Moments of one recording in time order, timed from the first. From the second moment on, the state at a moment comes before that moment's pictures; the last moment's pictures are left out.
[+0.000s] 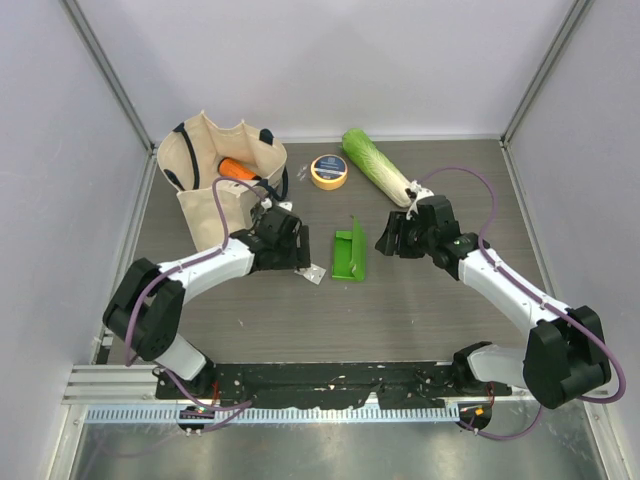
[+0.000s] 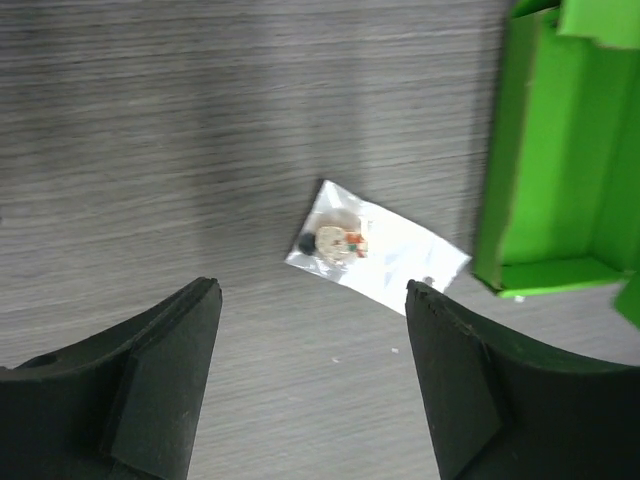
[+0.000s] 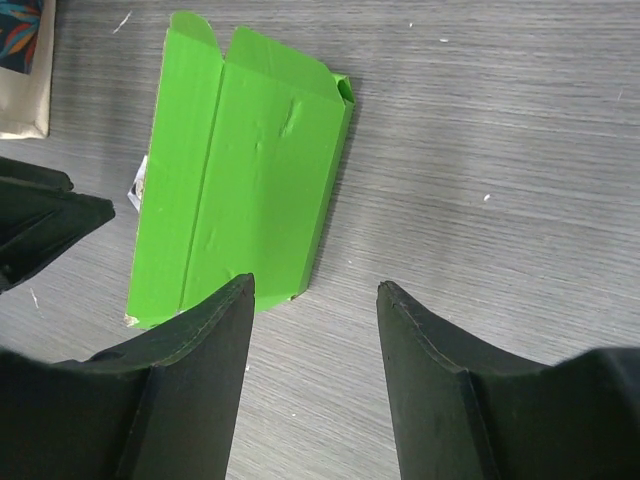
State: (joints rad) left arm -0.63 1.54 0.93 -0.33 -0.10 -0.61; right arm 0.37 1.24 0.80 -0.28 -0.18 0.42
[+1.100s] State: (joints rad) left arm -0.73 1.63 1.04 -0.50 -0.26 -0.60; right arm 0.46 1.16 0.70 -0.28 -0.14 0.42
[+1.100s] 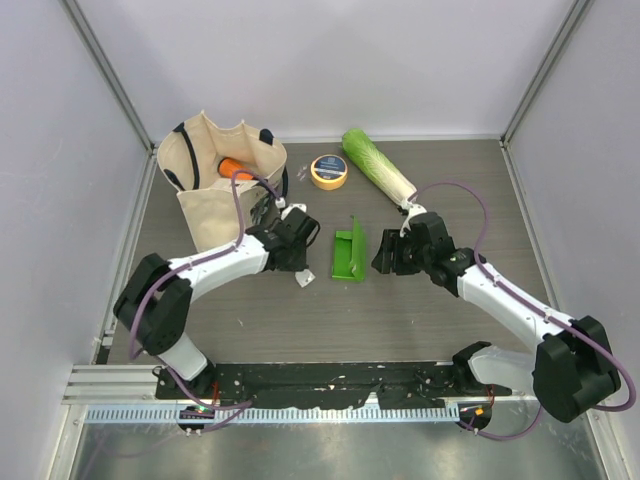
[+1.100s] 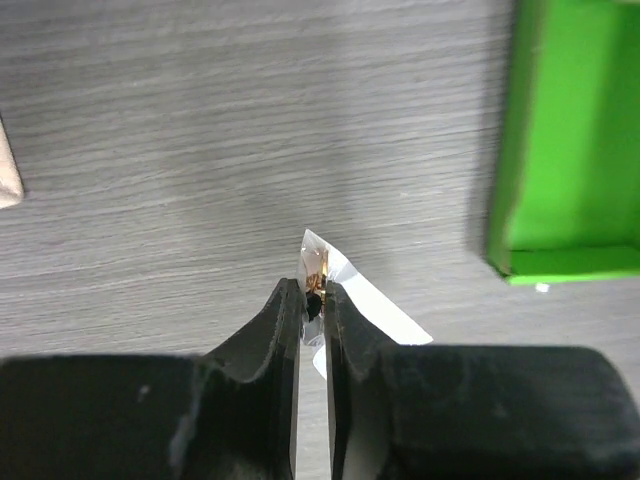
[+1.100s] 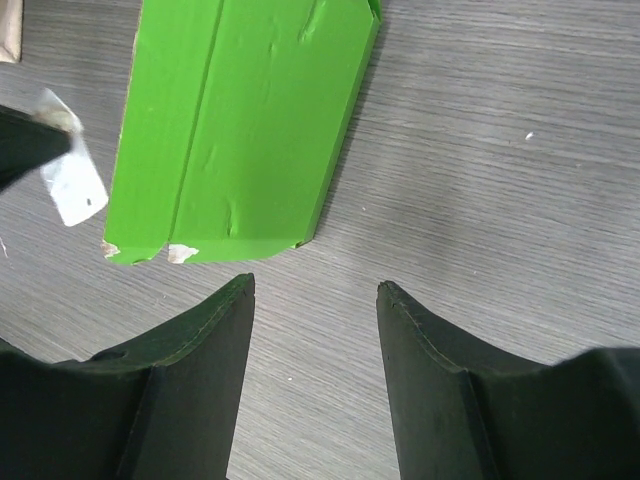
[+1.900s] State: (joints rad) left arm -0.72 1.81 1.22 -0.36 0.06 -0.68; right arm 0.41 1.19 0.69 -0.24 -0.05 0.60
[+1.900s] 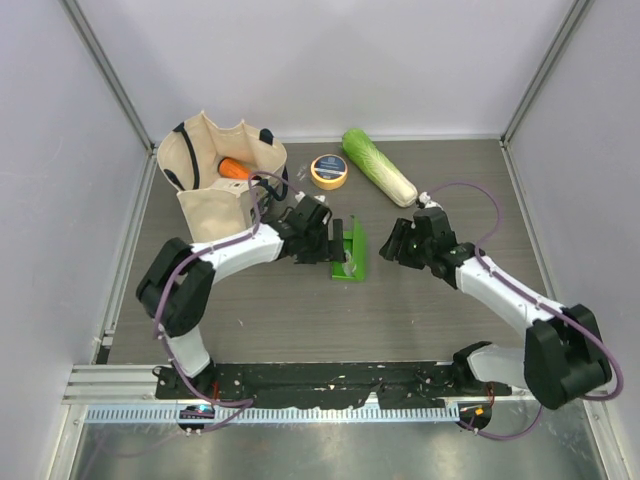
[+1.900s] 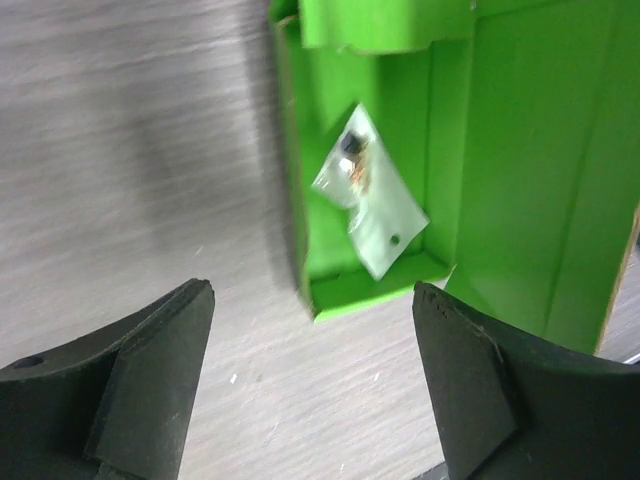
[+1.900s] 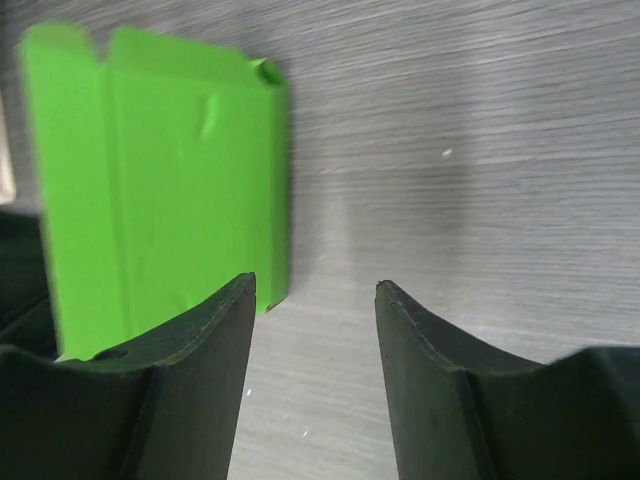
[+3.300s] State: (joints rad) left arm -0.72 1.17 0.85 -0.37 -0.18 -0.78; right arm 0.40 1.53 0.98 -0.43 0.25 0.43
